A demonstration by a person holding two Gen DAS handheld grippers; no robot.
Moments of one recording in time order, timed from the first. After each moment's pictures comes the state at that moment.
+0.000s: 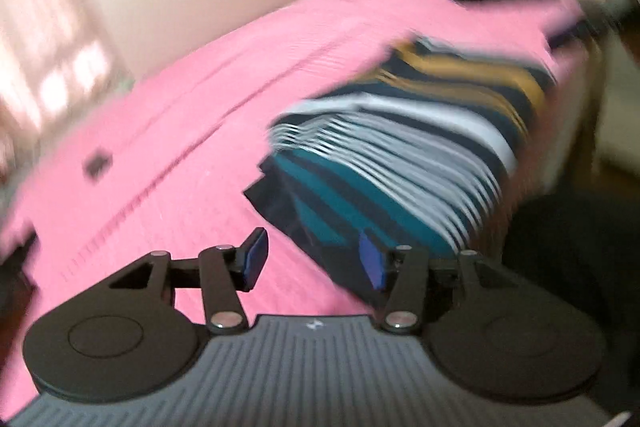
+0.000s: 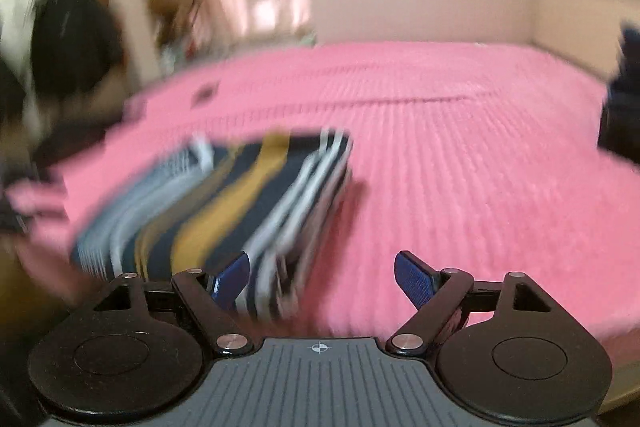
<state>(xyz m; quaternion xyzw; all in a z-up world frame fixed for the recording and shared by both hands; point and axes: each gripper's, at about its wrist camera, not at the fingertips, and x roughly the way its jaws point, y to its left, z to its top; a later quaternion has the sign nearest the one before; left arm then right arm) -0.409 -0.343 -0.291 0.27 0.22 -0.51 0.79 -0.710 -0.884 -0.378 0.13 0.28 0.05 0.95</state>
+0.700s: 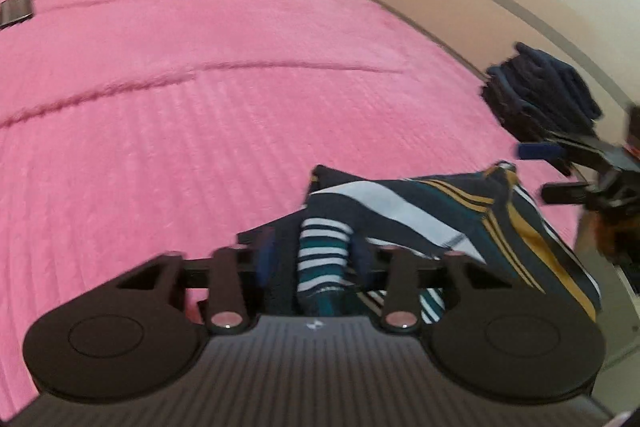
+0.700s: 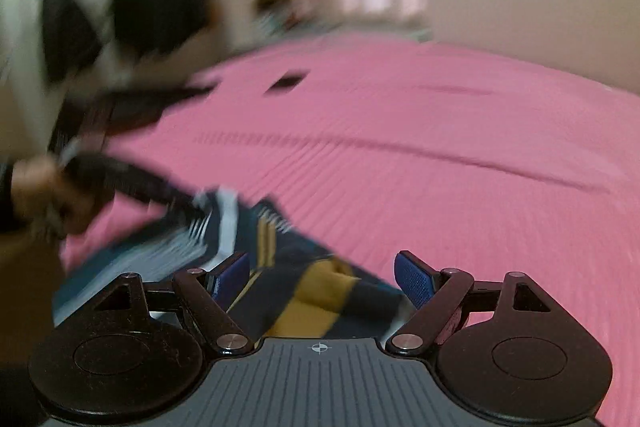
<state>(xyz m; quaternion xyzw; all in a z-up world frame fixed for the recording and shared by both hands) -0.269 -0.463 -0.338 0.06 0.39 -0.56 0.73 -0.507 -0.850 -0.368 -0.03 0.33 0.23 0.92</state>
